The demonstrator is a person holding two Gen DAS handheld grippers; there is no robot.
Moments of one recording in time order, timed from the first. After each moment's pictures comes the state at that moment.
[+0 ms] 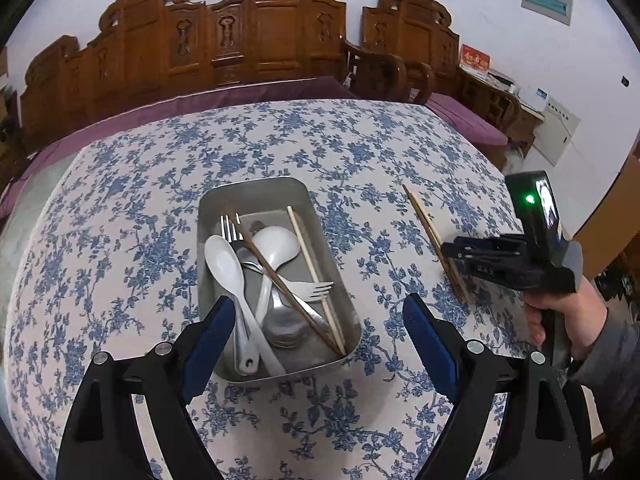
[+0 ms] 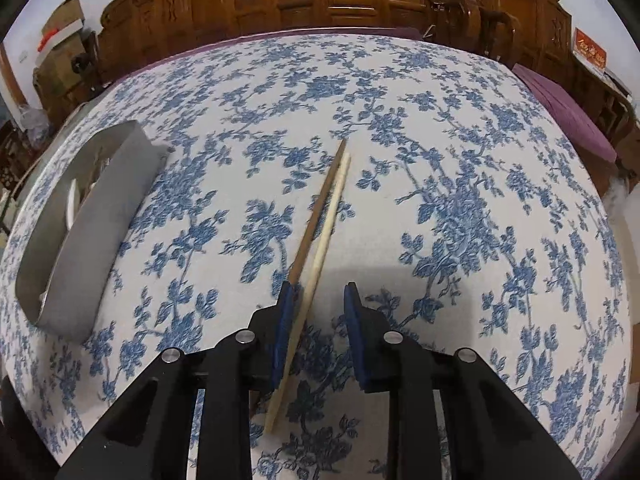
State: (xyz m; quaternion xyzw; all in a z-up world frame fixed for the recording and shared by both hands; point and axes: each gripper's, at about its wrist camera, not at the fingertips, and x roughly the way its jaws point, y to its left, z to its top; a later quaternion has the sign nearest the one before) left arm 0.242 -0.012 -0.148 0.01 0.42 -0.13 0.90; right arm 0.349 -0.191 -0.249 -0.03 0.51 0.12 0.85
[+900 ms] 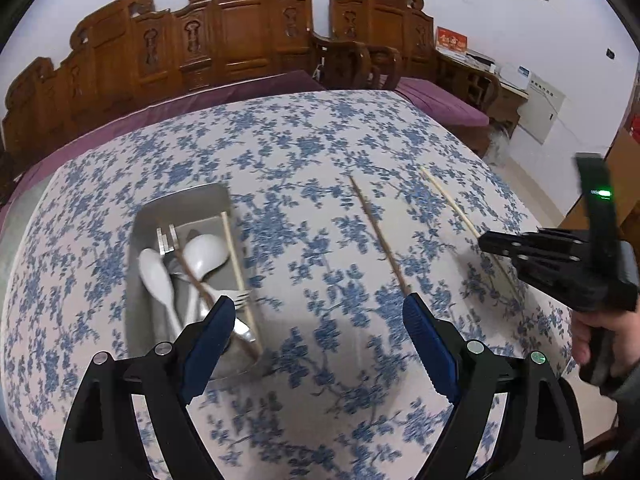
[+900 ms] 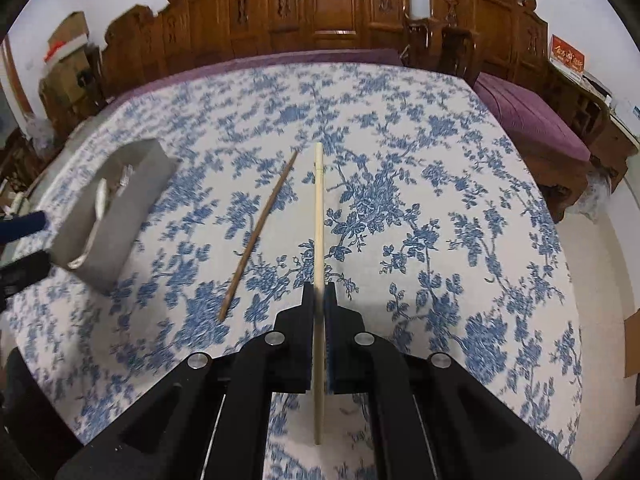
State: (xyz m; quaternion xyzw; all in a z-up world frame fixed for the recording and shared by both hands) left arm 0.241 -0.092 -0.151 0.04 0.43 -0.16 0.89; right arm 0.276 -0.257 -0.191 -0.01 0.46 0.13 0.88
